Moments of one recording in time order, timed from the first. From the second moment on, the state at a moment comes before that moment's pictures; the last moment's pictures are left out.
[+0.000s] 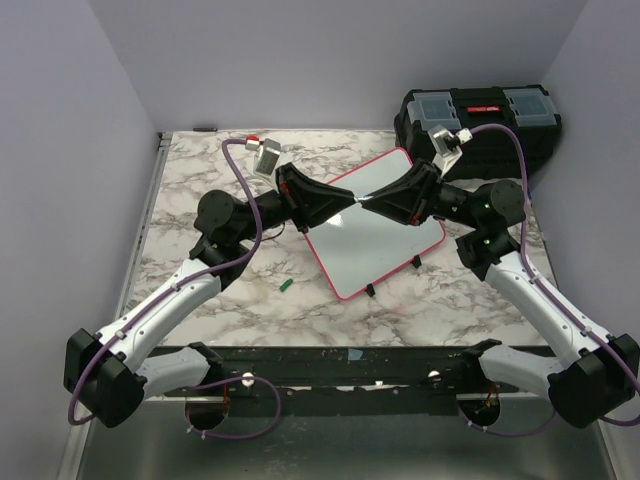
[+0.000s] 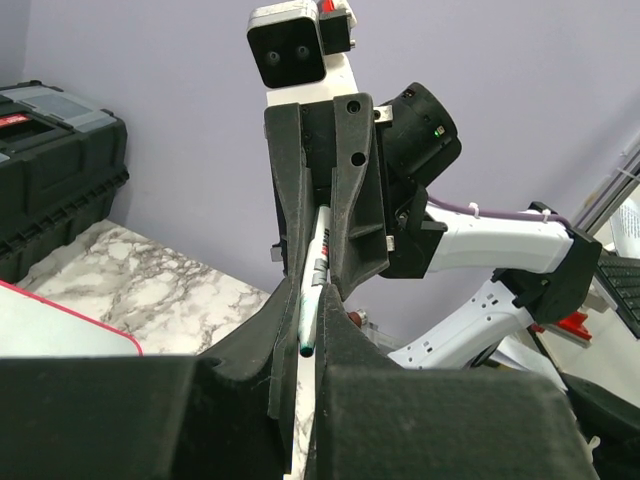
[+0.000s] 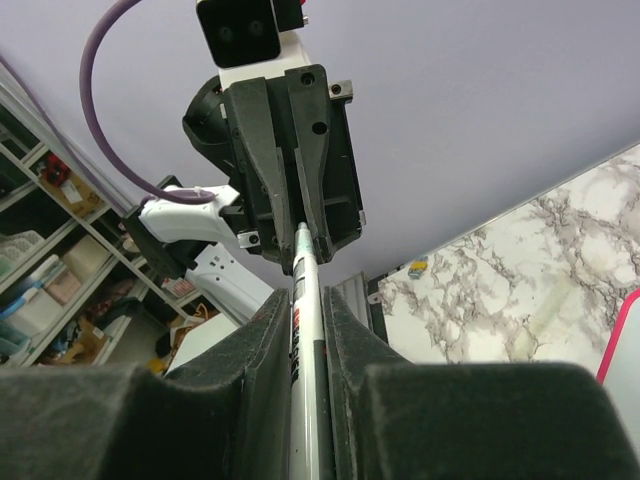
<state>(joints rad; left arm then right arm) -0.63 1.13 0.94 0.64 0.63 -0.73 0.43 1.12 0.93 0.67 -0.91 0.97</state>
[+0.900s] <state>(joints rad) -0.63 1.11 0.90 0.66 0.63 -0.71 0.44 1.13 0.91 0.70 -0.91 1.00</state>
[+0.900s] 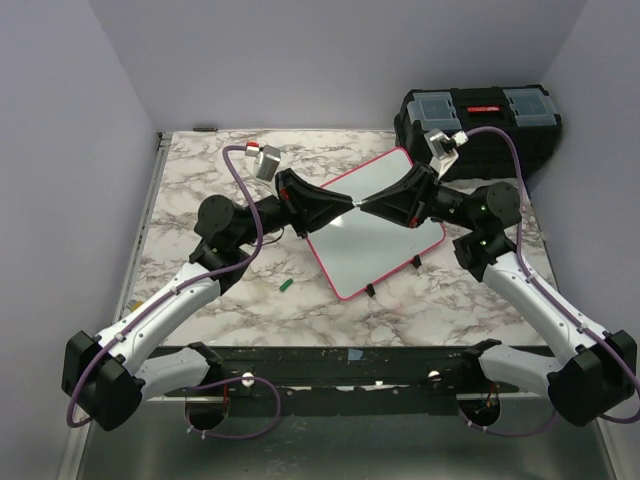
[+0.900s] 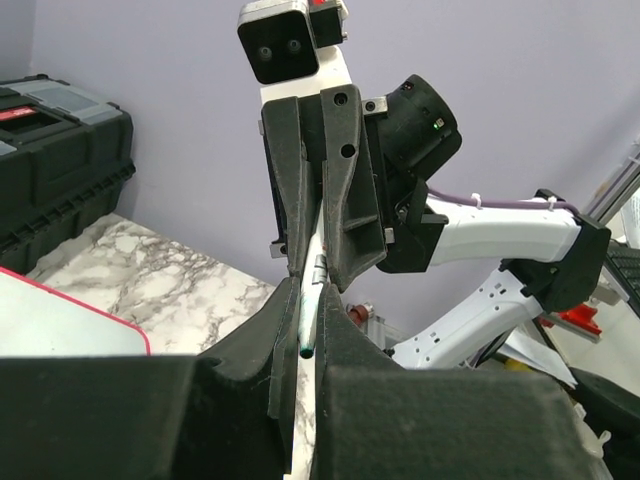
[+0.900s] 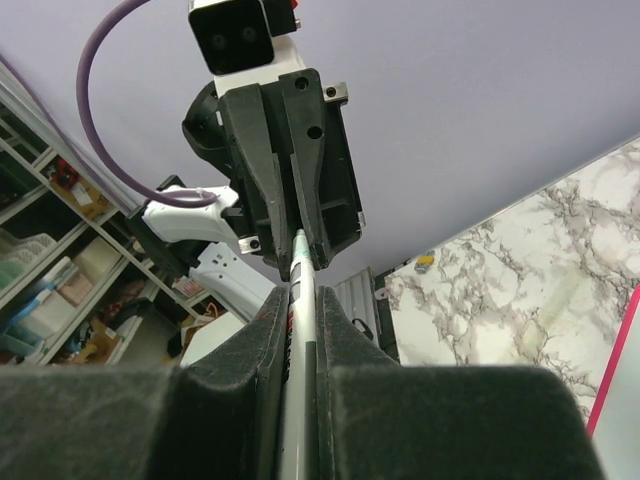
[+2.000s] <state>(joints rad) -0.31 0.98 0.72 0.32 0.66 -0.54 0.45 0.90 0.88 0.04 -0.47 0.57</state>
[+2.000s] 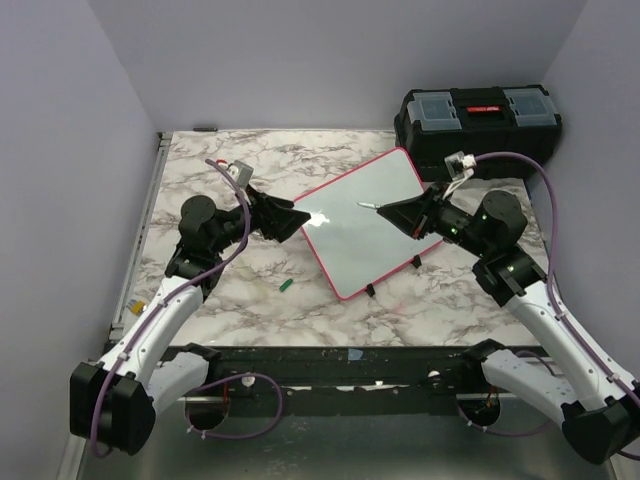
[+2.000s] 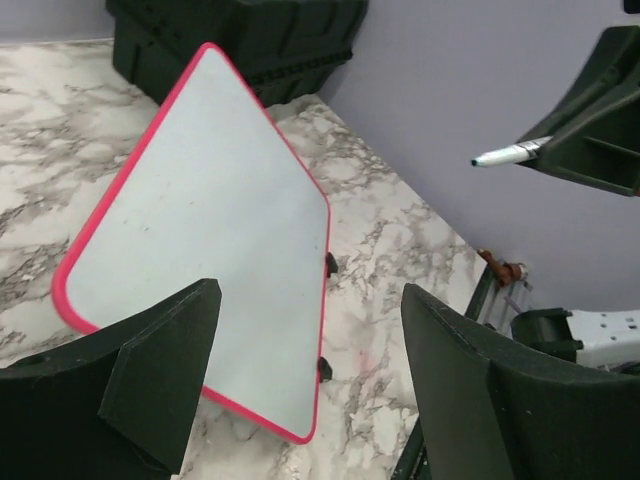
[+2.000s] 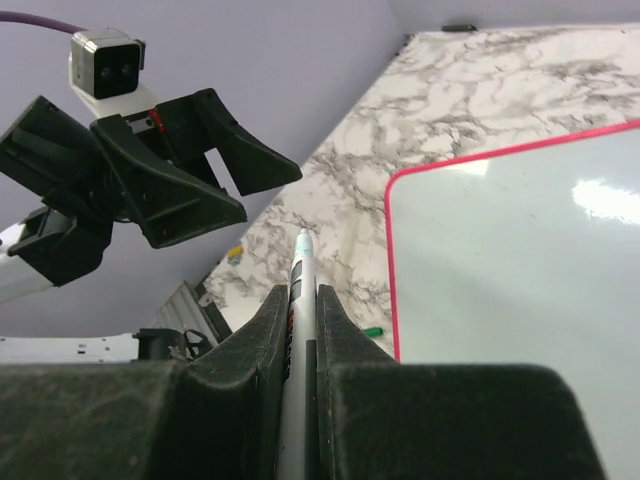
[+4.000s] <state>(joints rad) -0.21 1.56 0.77 0.65 0.87 -0.61 0.79 1.29 0.95 0.02 -0.09 0.22</state>
